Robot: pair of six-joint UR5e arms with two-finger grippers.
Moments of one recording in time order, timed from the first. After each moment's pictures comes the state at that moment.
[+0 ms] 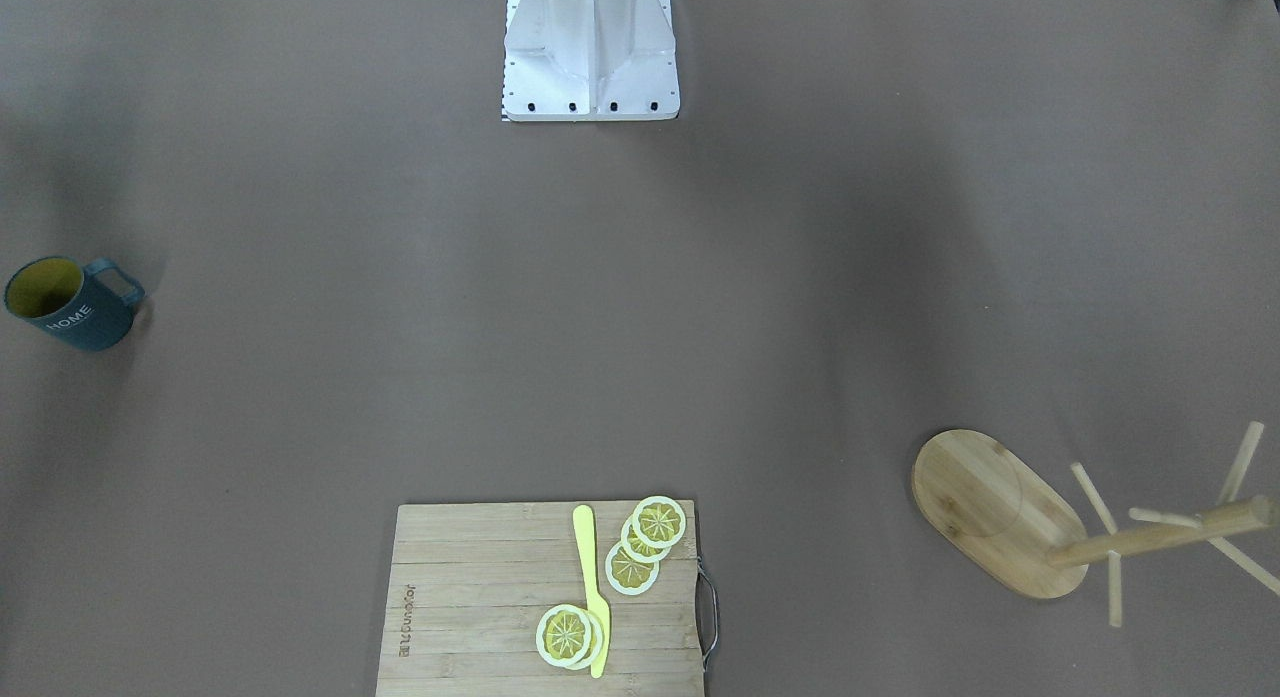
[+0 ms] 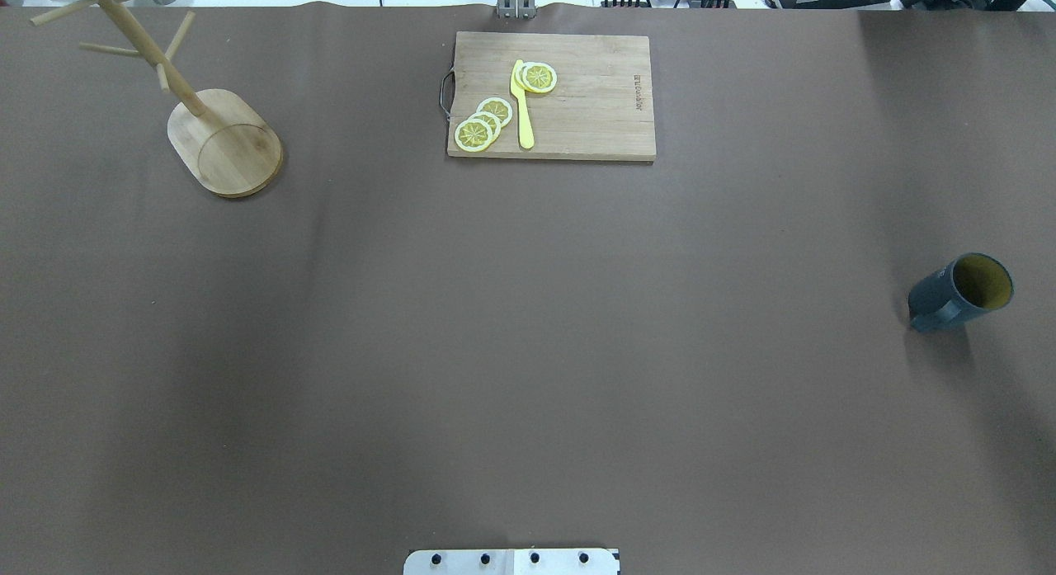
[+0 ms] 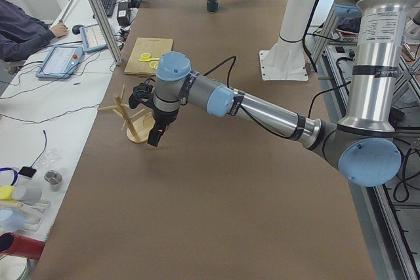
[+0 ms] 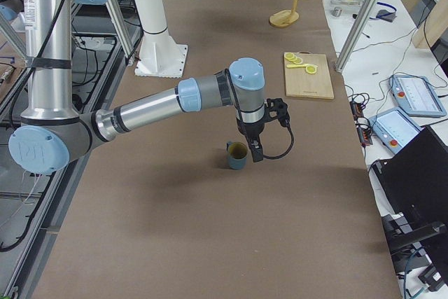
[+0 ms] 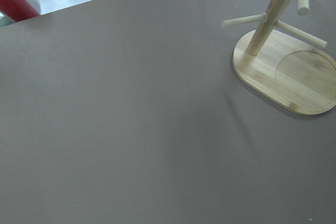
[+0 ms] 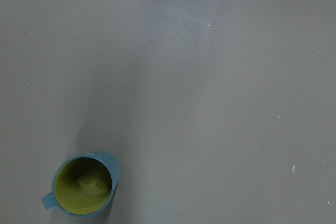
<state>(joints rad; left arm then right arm) -1.54 -1.63 -1.86 -1.68 -2.29 -0.04 1.54 -1.63 1.98 -1.69 2.29 -0.08</state>
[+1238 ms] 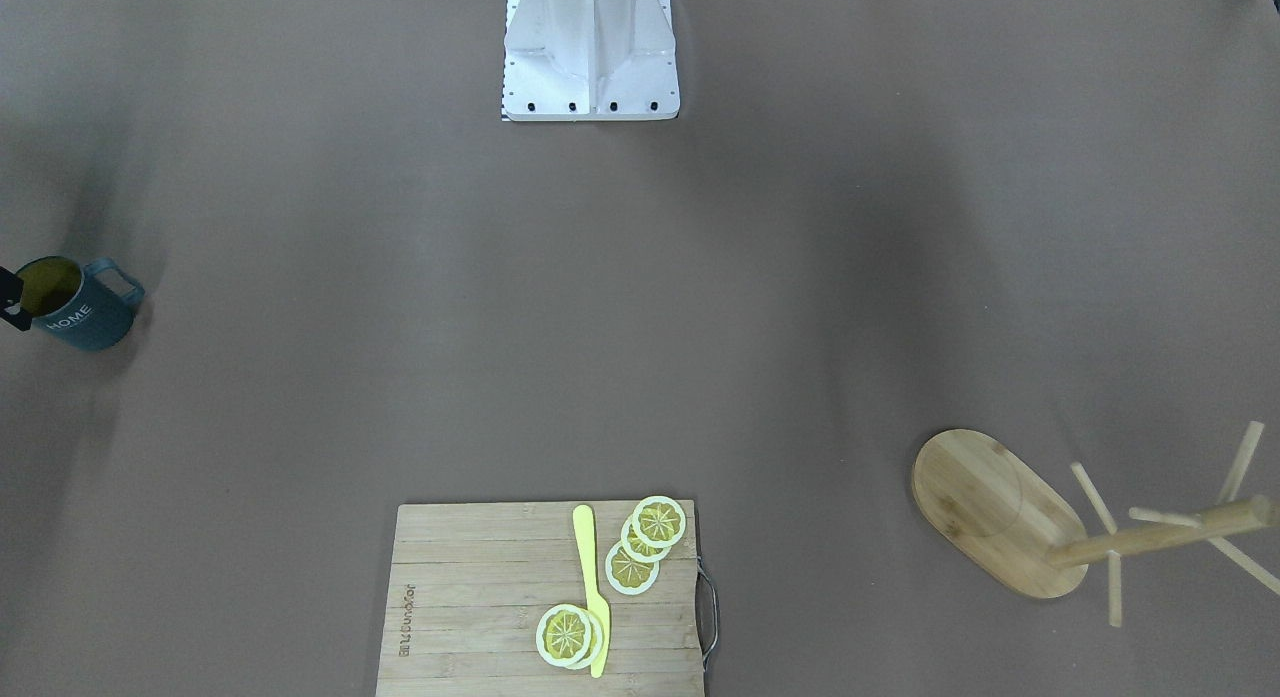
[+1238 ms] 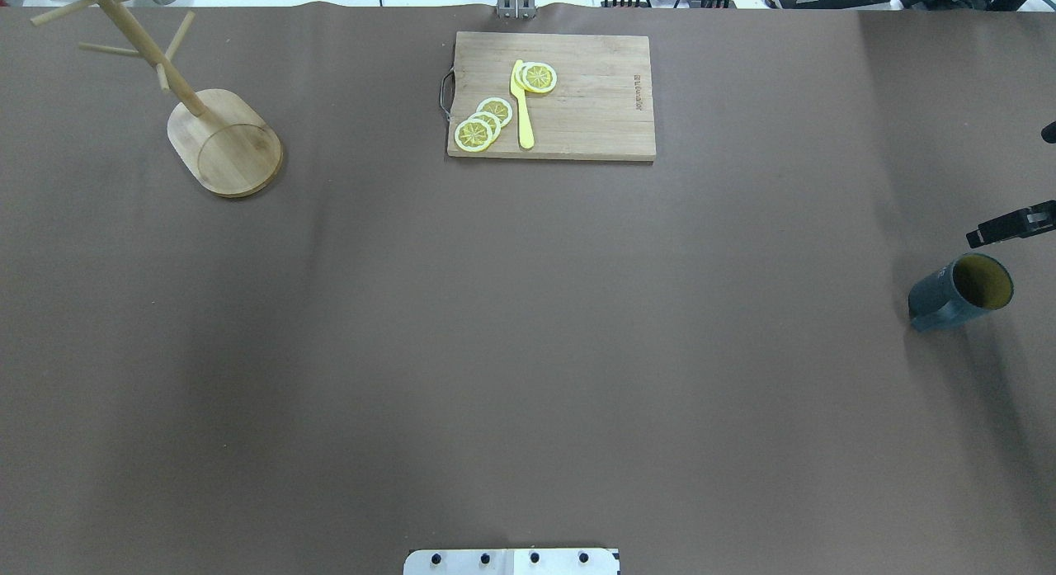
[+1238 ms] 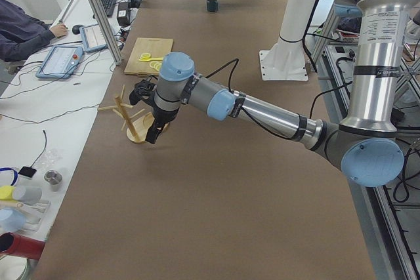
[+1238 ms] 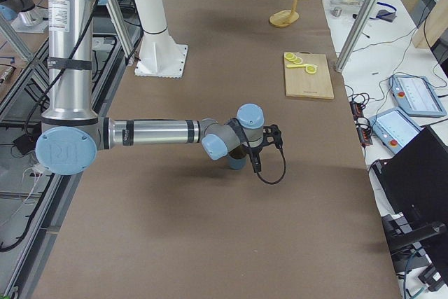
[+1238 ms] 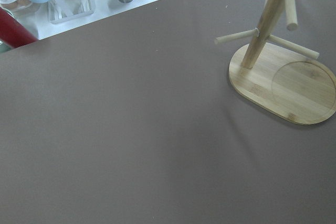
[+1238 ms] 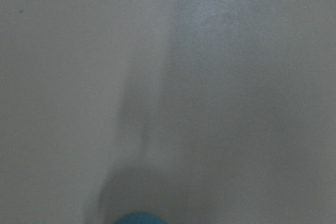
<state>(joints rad) -1.54 -1.62 -1.86 -1.74 -2.30 -0.05 1.19 -1.63 1.62 -0.99 2.27 0.43</state>
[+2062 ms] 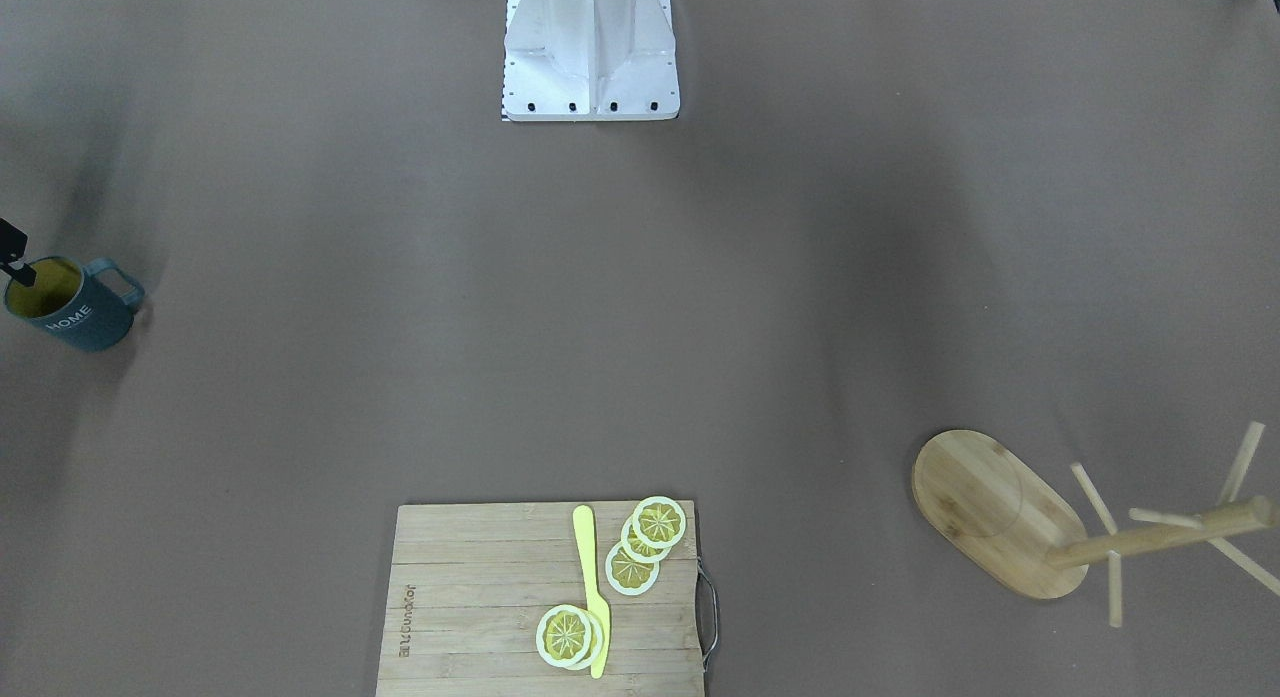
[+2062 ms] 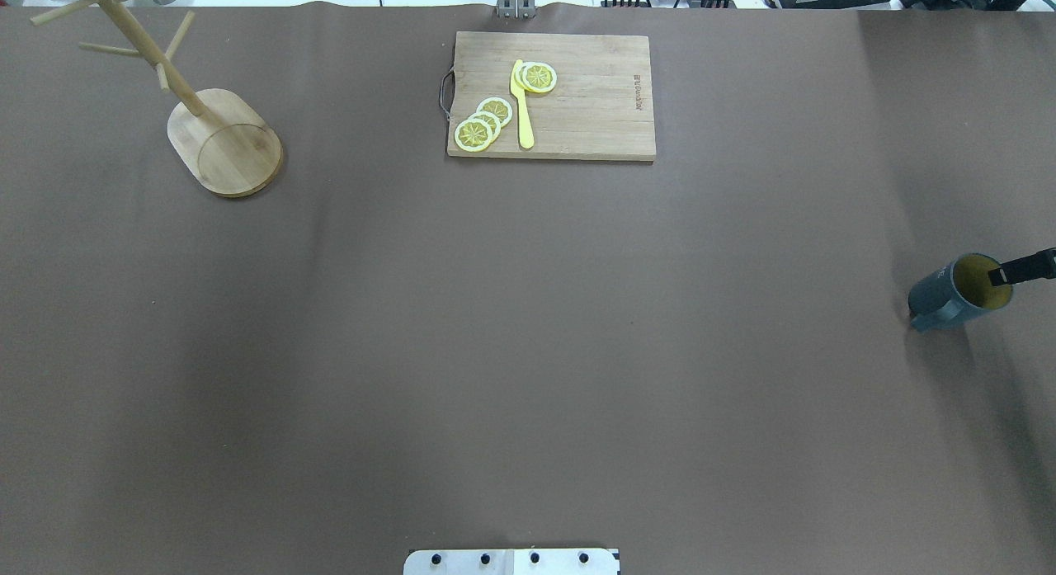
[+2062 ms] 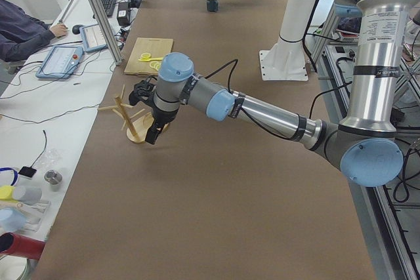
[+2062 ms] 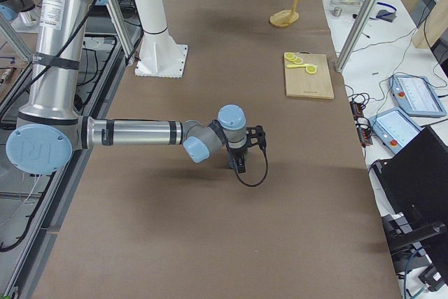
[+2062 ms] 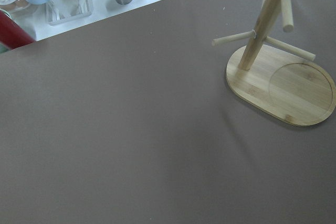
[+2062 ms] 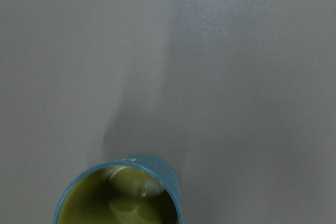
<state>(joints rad) -1.54 -1.62 -1.86 -1.74 -2.29 -0.05 1.16 -1.77 1.72 -0.95 2.24 0.47</state>
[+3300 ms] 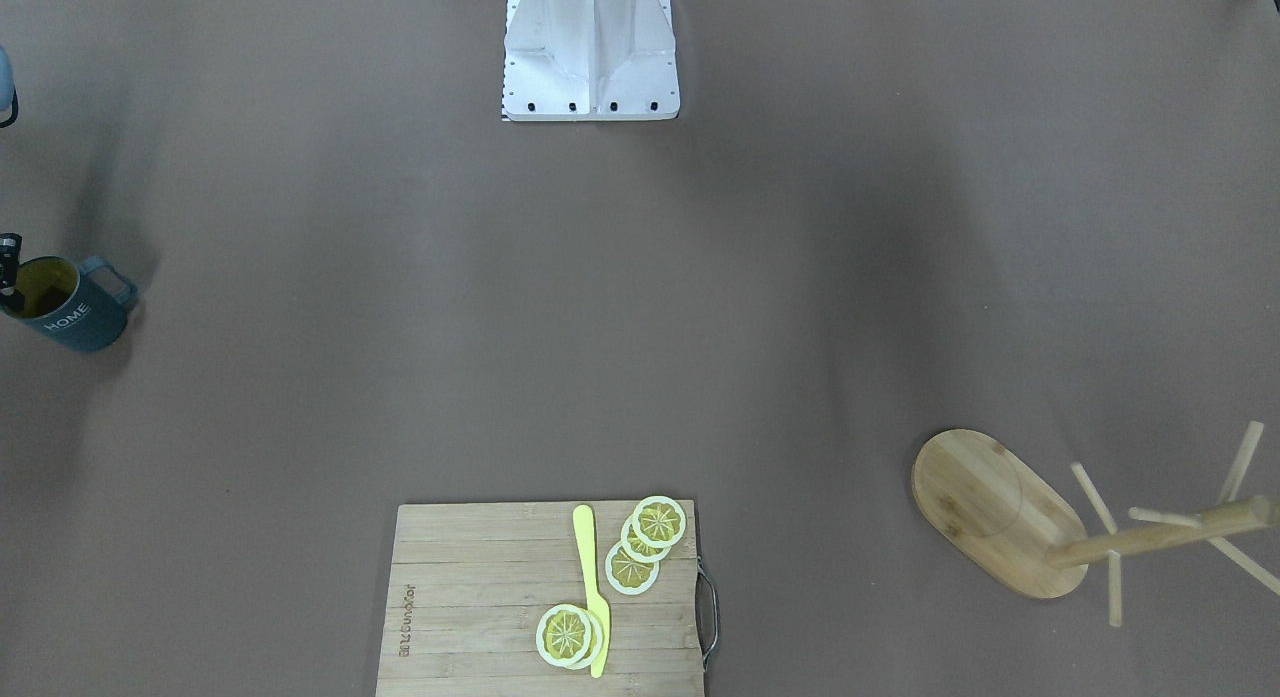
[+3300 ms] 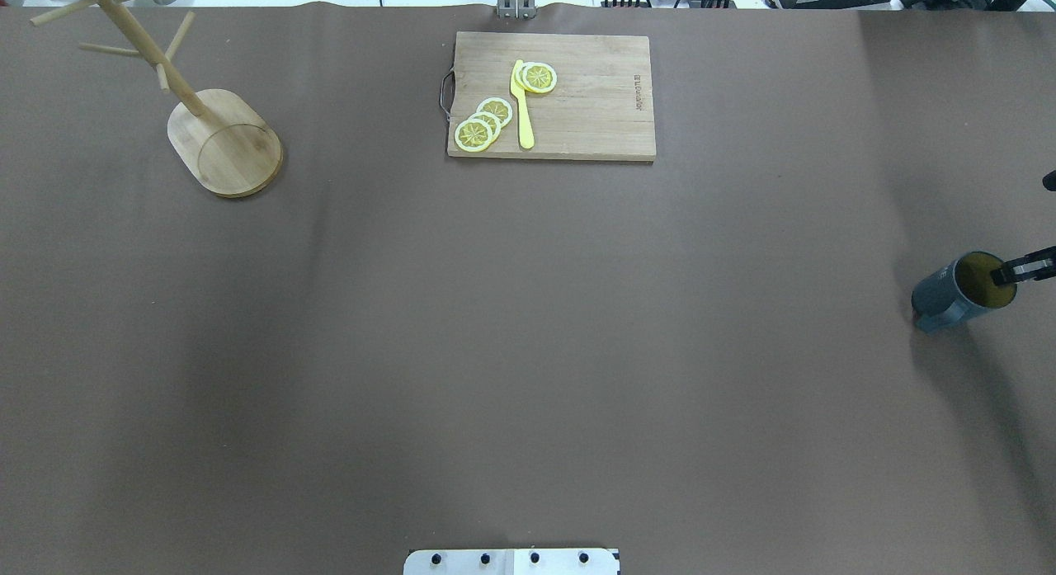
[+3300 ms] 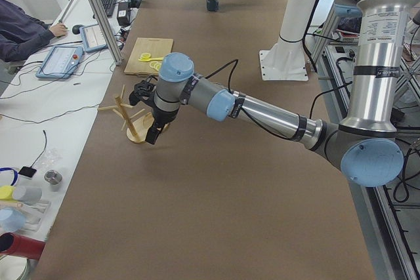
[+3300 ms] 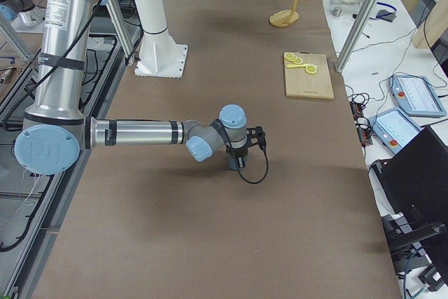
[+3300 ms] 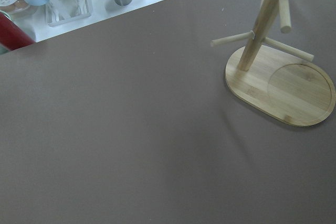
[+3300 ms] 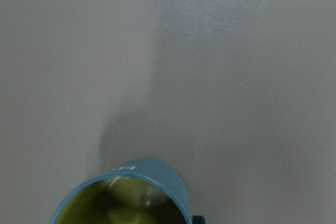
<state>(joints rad) -1.54 -1.62 -1.86 -1.74 -2.29 -0.05 1.12 -1.75 1.71 -0.95 2.20 0.48</state>
